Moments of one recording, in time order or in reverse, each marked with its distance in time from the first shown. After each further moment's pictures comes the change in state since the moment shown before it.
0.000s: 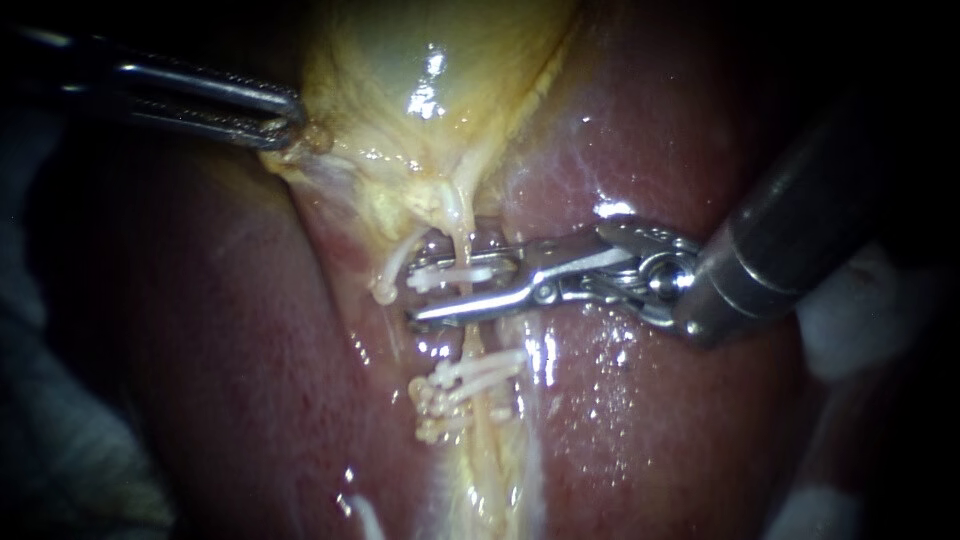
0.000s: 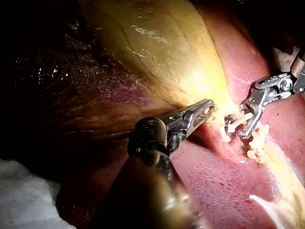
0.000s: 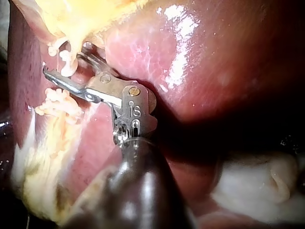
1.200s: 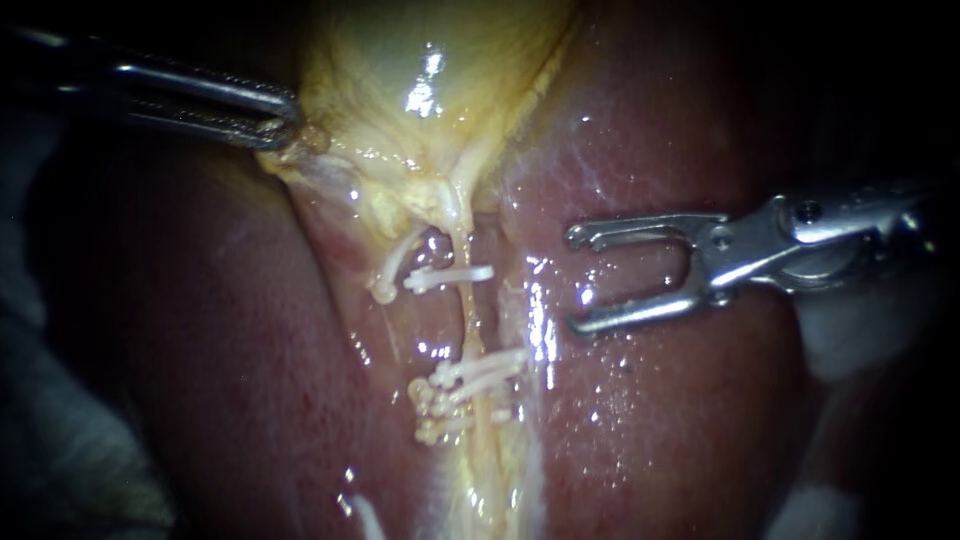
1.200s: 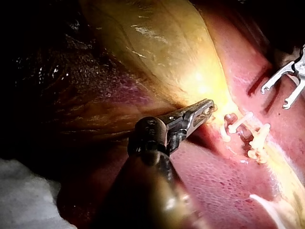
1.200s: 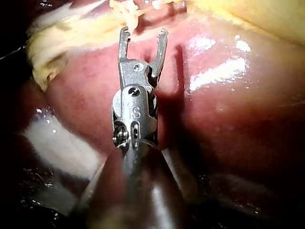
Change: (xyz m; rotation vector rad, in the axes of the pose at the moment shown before) right arm 0.006 -0.012 -0.013 -0.149 -0.247 -0.564; left arm 0.000 0.000 0.000 -0.001 -0.001 0.001
